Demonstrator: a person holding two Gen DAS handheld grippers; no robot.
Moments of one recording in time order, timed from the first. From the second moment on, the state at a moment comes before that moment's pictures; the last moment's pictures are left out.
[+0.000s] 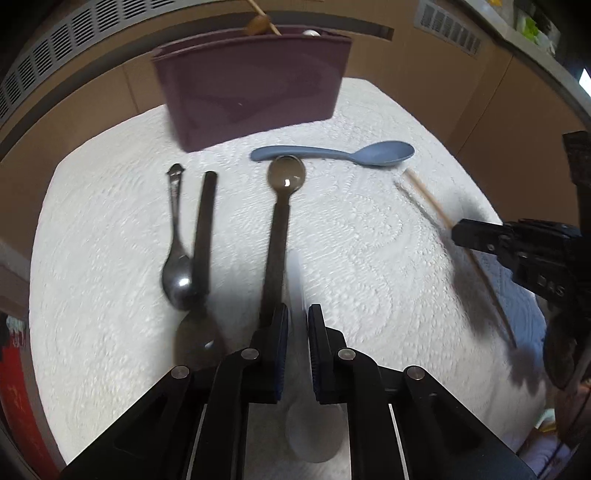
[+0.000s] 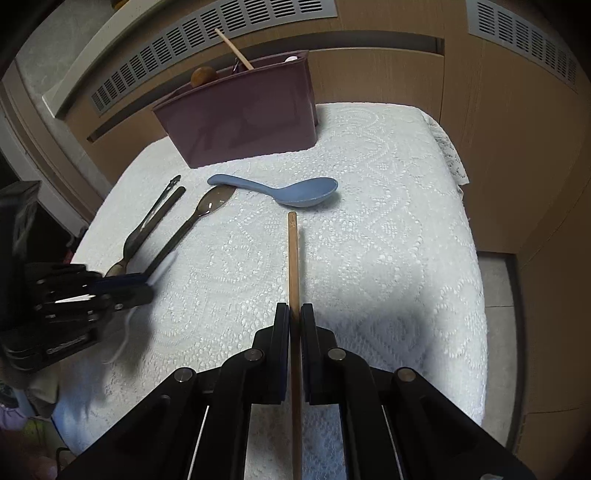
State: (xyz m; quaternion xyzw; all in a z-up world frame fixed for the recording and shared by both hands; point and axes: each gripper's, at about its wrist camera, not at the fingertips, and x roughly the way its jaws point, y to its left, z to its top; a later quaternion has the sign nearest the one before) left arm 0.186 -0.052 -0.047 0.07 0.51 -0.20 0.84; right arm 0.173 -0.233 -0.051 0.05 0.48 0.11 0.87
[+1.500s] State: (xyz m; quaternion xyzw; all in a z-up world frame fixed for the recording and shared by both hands) left arm 0.173 -0.018 -0.011 -0.02 0.43 -0.19 0.88; right arm 0.179 -0.212 -0.038 0.02 0.46 0.11 0.88
